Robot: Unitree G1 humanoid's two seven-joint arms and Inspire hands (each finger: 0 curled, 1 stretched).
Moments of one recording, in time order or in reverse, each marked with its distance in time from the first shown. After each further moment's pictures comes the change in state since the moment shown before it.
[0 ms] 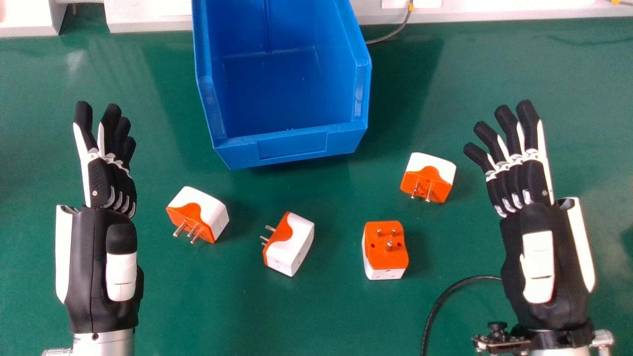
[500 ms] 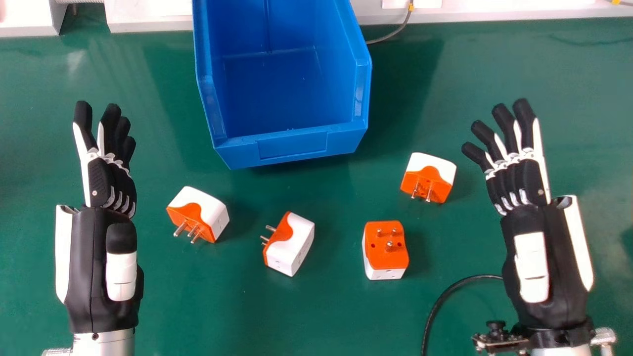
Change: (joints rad) left arm 0.000 0.000 0.000 -0.001 0.001 0.000 0.000; right arm -0.035 -0.021 -0.079 0.078 -0.182 -0.096 -0.079
